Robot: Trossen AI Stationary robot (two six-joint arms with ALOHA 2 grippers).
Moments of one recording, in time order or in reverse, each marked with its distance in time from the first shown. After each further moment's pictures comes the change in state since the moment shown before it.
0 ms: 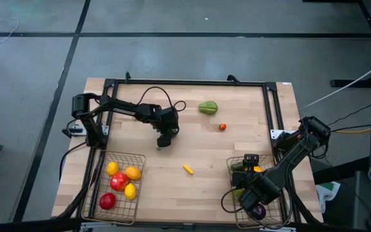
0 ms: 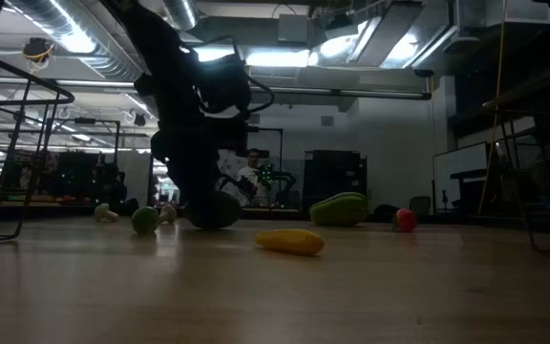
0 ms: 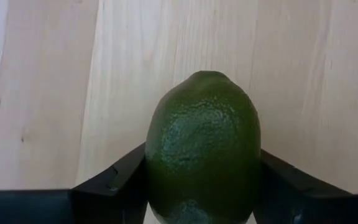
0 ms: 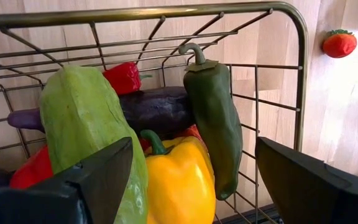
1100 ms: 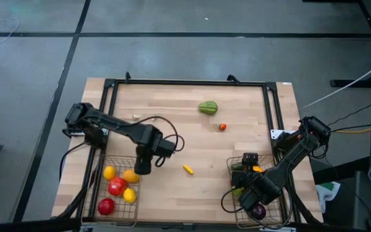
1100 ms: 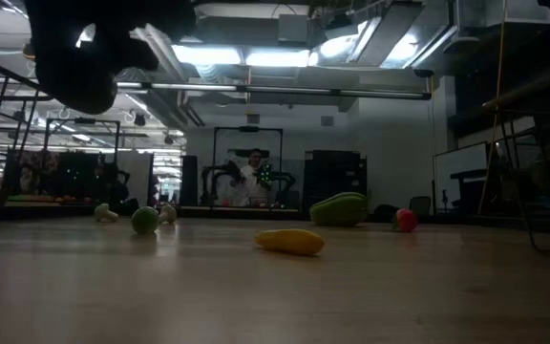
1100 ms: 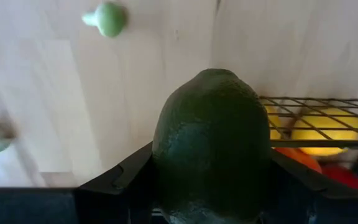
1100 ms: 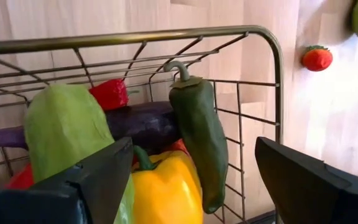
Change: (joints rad) left arm -0.488 -0.006 0.516 -1.065 0.043 -0.360; right arm 0.000 0.000 0.000 0.001 0.071 0.000
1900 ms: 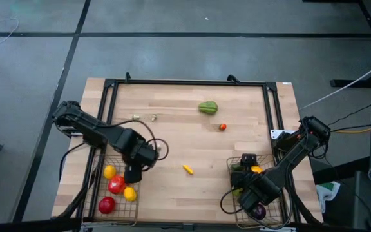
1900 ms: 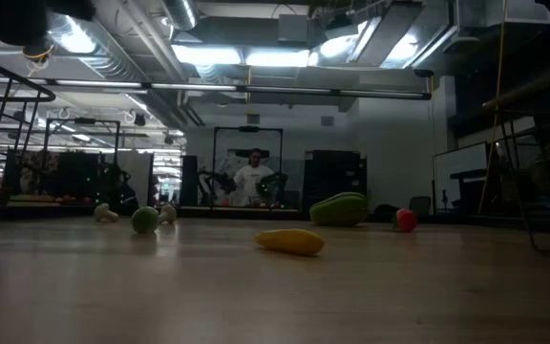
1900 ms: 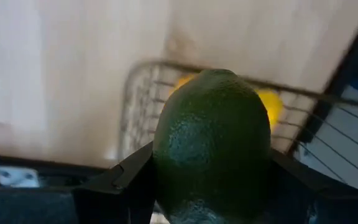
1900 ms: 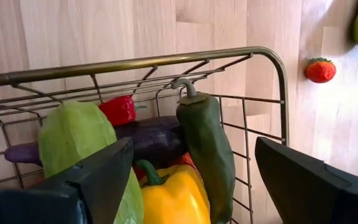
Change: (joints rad) left arm -0.148 -0.169 -0.006 -0.013 0.031 -0.367; right arm 0.000 0.000 0.000 0.046 0.024 0.000
